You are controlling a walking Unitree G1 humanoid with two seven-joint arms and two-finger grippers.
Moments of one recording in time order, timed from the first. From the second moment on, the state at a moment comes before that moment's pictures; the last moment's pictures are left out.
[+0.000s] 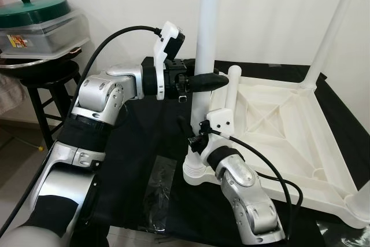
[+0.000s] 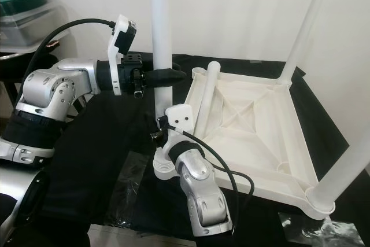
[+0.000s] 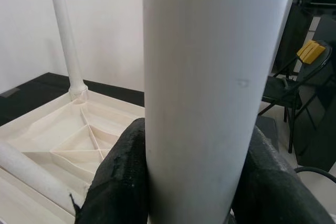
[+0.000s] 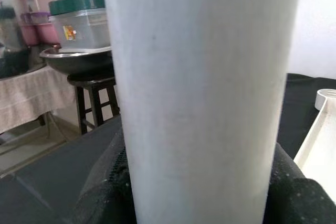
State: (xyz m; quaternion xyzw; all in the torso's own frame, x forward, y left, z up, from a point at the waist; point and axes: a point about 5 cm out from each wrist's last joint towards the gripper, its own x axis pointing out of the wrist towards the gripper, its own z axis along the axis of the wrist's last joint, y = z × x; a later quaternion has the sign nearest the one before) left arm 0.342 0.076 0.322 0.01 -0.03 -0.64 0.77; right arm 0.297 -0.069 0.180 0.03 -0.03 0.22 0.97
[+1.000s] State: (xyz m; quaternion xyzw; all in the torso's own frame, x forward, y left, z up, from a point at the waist) left arm 0.333 0.069 0.325 0.03 -0.04 -0.66 0.75; right arm 0.349 -0.130 0.223 -0.06 -0.02 0.64 0.76
